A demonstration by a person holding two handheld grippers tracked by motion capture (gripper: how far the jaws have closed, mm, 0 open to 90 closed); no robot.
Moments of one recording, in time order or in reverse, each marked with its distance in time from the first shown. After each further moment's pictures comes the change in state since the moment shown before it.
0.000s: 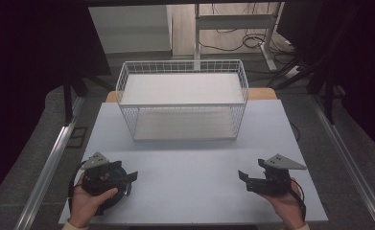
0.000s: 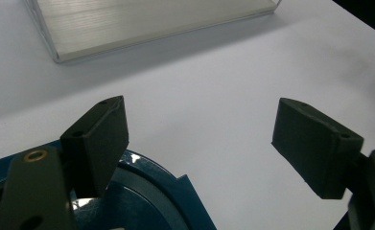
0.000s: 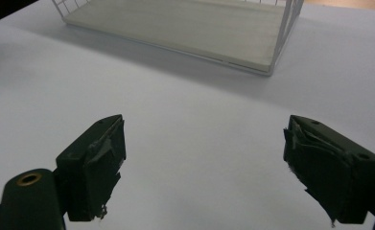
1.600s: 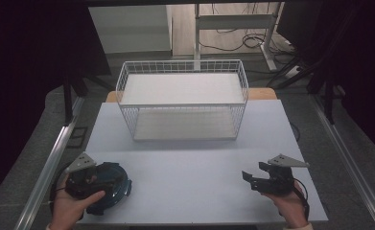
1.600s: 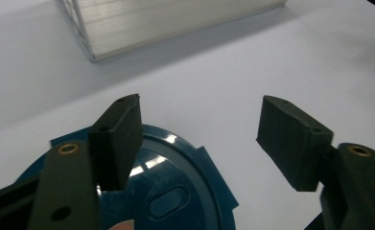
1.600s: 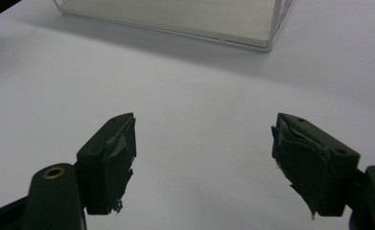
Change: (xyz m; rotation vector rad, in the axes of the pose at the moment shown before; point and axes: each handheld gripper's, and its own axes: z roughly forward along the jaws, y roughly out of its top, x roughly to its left) left arm 0.002 0.004 -0.044 0.028 0.074 0.053; right arm -0.014 -0.006 0.001 0.055 0.027 0.061
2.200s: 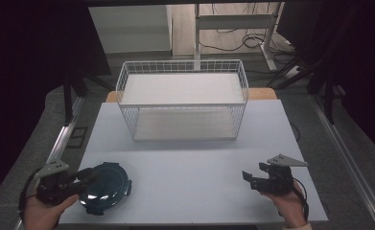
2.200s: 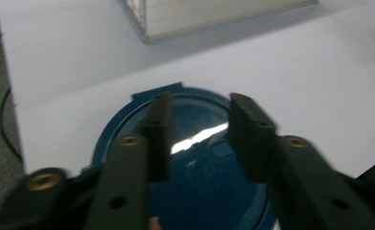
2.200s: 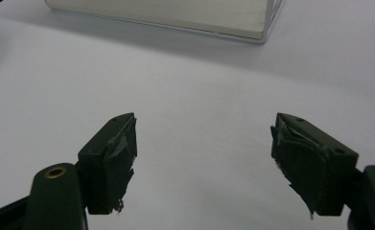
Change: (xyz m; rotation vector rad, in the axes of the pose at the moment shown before) left arm 0.035 -0.022 -0.043 0.020 0.078 -0.065; right arm -0.001 -0.001 0.003 0.020 -0.019 0.019
